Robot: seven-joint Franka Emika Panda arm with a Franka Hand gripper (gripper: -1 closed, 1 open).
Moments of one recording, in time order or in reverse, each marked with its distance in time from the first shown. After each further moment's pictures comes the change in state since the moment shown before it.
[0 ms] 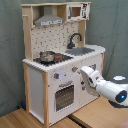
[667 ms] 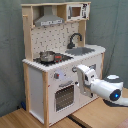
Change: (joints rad) arm -0.098 0.000 0.007 0.056 -0.001 0.078 0.175
